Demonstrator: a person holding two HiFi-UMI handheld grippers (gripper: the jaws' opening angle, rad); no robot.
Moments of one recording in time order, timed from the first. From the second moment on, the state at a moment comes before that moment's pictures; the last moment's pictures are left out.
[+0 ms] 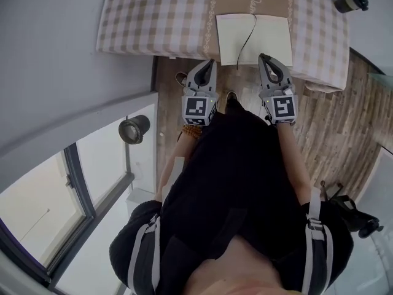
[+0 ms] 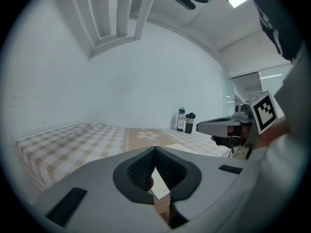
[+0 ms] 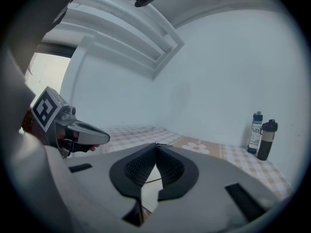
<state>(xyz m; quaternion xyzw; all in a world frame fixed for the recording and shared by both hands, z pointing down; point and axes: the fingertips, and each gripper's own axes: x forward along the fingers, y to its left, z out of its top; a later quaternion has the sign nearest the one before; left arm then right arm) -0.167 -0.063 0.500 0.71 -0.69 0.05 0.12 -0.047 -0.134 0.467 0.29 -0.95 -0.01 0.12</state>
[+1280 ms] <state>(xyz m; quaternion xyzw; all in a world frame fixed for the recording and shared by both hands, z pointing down) -0.177 -0.059 0.570 0.74 -0.62 0.05 0.25 -0.128 -0.073 0.562 0.12 -0.93 -0.19 0.30</state>
